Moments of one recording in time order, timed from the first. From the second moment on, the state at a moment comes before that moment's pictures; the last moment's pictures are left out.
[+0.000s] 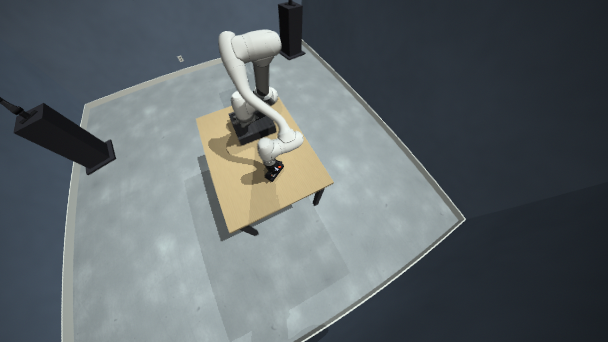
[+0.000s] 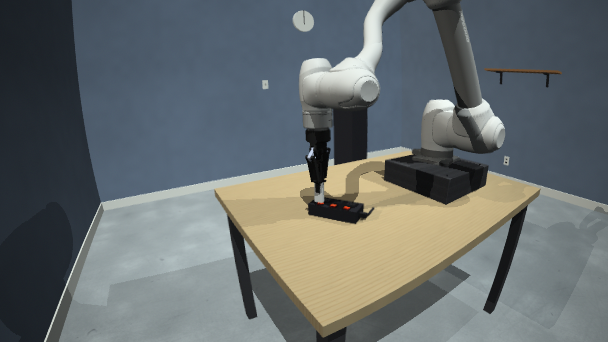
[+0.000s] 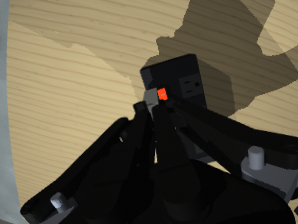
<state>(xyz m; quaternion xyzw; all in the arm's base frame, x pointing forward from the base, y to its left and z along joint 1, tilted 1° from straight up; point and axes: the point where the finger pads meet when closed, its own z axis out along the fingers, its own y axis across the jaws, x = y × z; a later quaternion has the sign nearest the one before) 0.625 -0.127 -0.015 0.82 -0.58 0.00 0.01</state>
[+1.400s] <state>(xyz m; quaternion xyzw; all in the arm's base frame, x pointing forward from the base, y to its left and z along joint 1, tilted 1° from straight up) 0.625 -0.127 -0.019 0.82 -0.58 0.00 0.01</state>
